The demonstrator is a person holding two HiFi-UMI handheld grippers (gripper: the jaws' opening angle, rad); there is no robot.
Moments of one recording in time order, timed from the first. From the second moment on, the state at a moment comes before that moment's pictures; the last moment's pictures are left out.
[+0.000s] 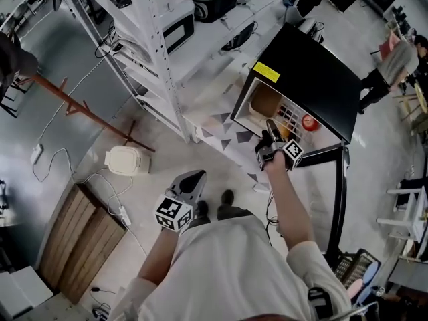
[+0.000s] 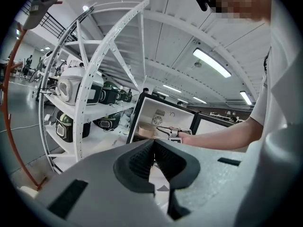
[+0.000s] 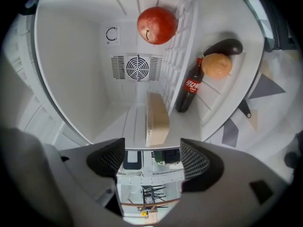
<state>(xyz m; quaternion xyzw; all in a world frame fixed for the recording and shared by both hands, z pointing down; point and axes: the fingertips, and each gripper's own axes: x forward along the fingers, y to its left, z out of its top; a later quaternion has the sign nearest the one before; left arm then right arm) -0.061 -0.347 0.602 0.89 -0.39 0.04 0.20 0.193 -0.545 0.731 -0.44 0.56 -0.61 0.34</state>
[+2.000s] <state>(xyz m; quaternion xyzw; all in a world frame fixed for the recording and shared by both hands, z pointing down) 0.031 -0.178 0.564 0.91 -0.37 0.01 0.20 0.196 -0.188 0.569 -0.48 0.85 -0.18 -0.10</state>
